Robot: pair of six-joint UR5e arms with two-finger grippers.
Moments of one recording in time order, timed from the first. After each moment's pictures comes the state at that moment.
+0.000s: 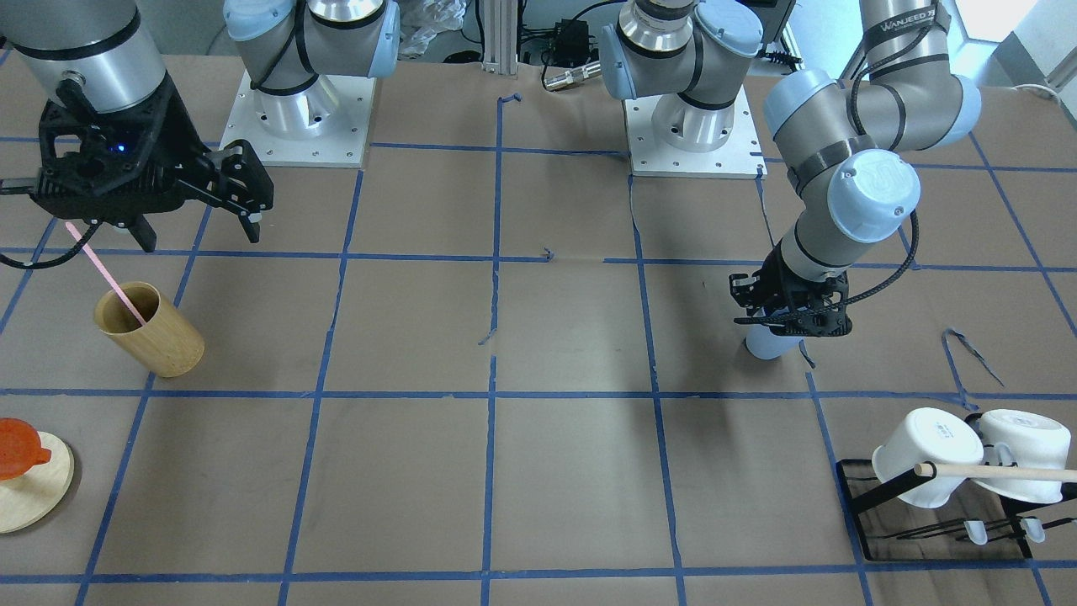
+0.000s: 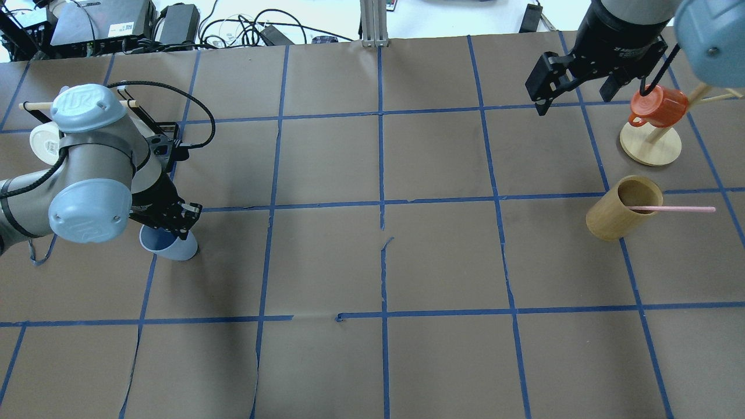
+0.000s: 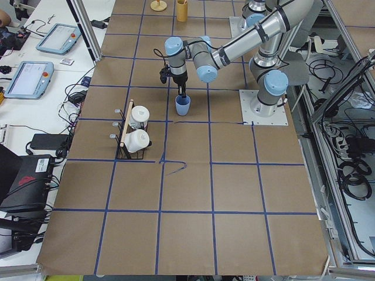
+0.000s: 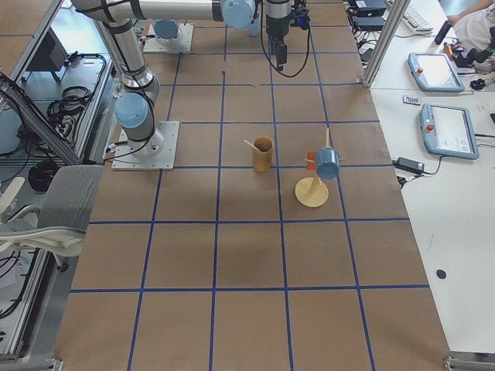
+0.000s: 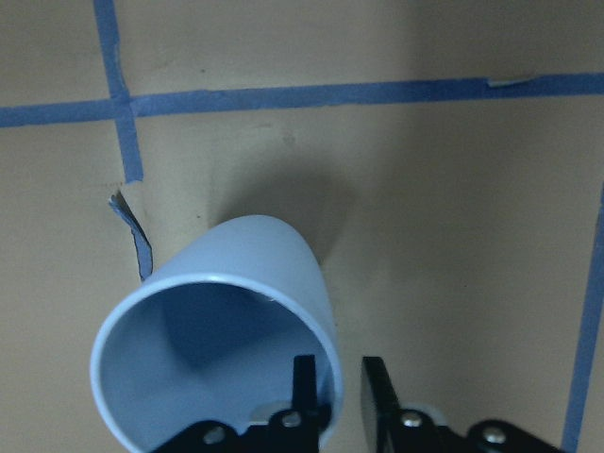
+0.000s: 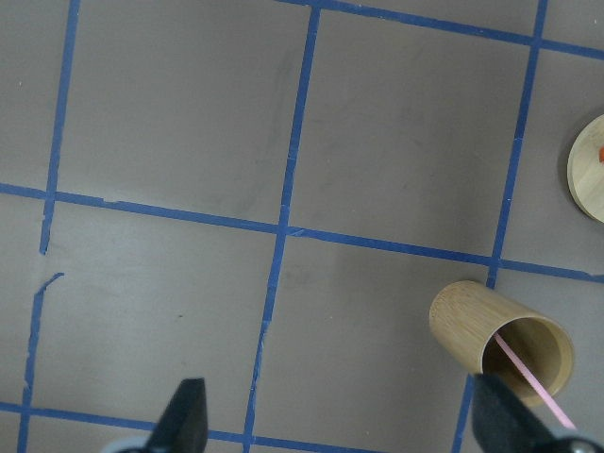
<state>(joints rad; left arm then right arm) -1.33 -1.69 -2.02 -1.12 1.67 0.27 1.50 -1.54 1.54 -1.64 -1.59 -0.24</state>
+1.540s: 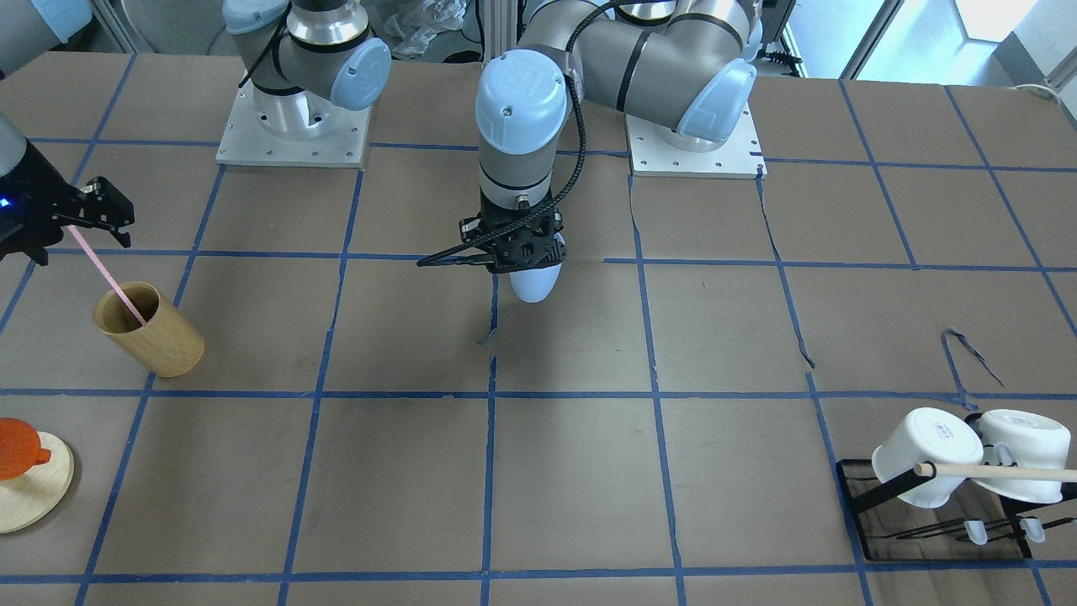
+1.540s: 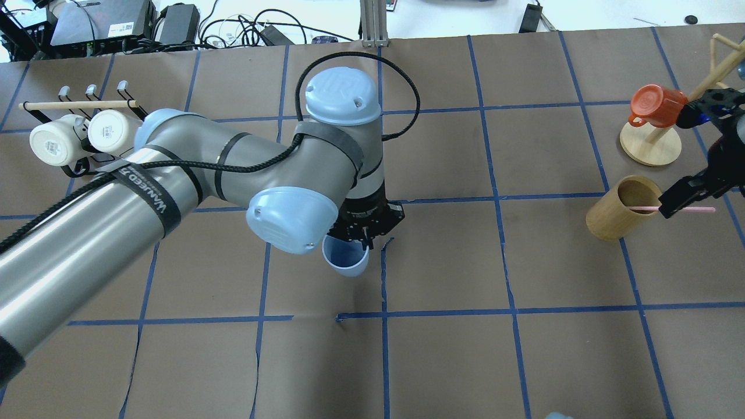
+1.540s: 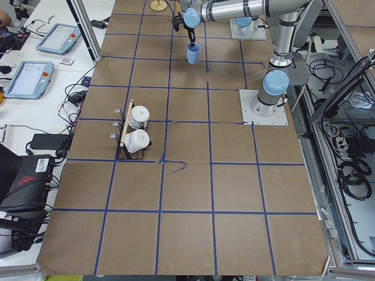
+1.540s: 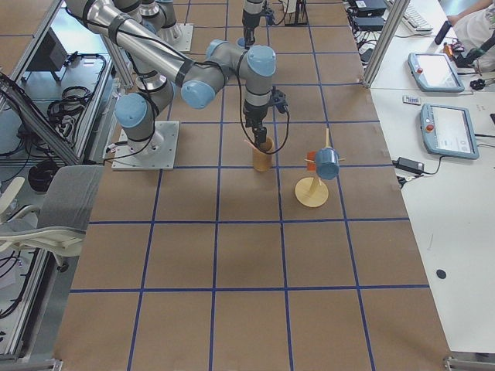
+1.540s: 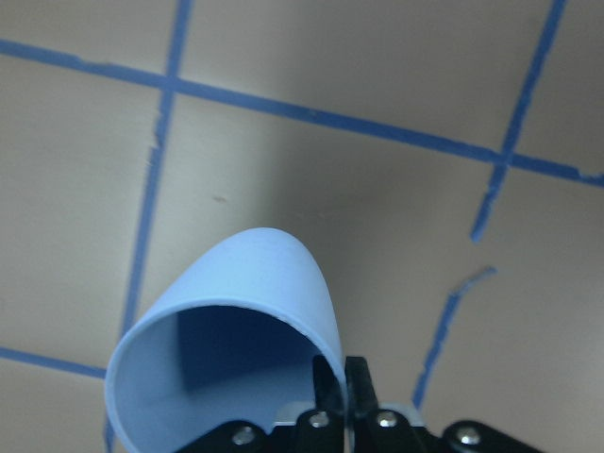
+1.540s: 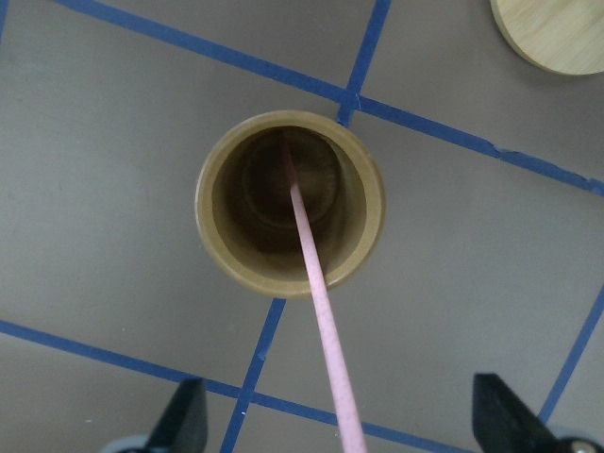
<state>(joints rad) -2.02 -1.81 -1.76 -1.30 1.47 -0.61 1.03 -1.62 2.00 -1.95 -1.63 -0.87</state>
